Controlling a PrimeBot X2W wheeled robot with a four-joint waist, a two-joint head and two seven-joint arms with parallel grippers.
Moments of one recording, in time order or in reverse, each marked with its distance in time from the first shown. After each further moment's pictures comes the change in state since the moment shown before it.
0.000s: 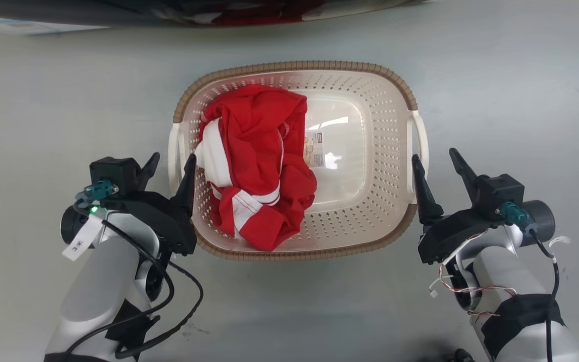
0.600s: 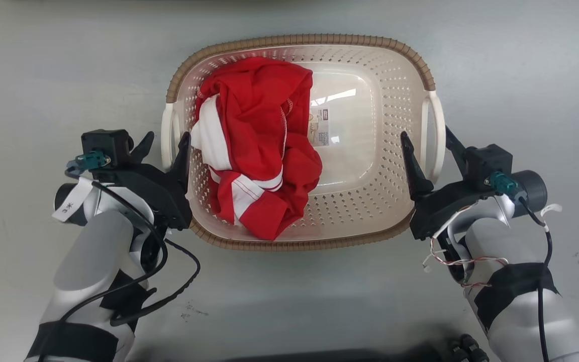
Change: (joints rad) left arm -0.119 -0.002 -0.015 0.120 -0.045 -0.008 0.009; right arm -0.122 0.009 0.044 0.104 0.000 0.018 0.000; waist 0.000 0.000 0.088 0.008
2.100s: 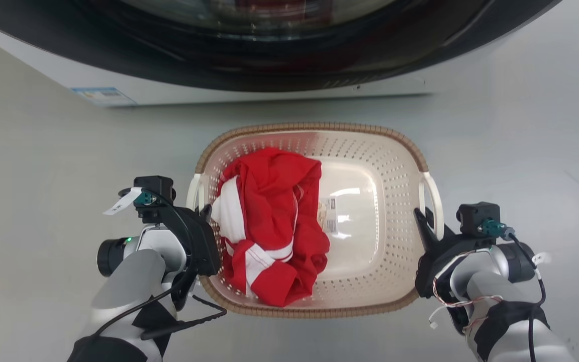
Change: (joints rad) left arm -0.013 -0.077 -0.144 0.261 -0.157 -0.007 0.110; right arm -0.005 0.026 0.016 0.386 0.088 0.091 0.010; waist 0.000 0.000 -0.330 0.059
